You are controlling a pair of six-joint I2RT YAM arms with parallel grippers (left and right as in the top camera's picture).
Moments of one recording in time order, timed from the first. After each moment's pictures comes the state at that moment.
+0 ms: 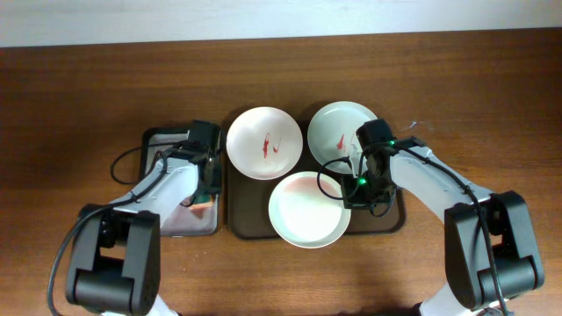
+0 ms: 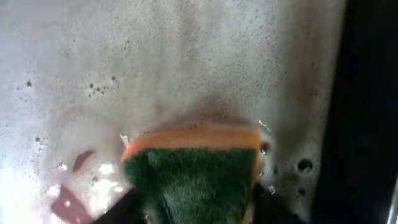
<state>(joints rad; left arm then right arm) -0.22 1.80 1.01 -0.55 -0.25 -0.18 0.23 1.77 1.03 -0.83 -0.33 0.15</state>
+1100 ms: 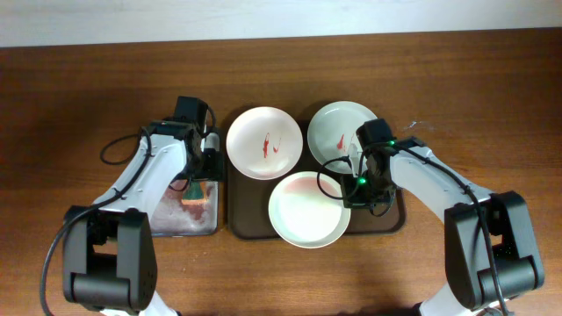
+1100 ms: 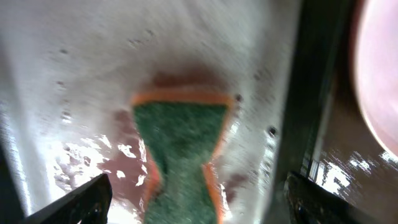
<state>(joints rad) -0.16 1.81 1.24 -0.87 -0.10 -0.18 0.23 1.77 1.03 -0.82 -0.33 0.15</state>
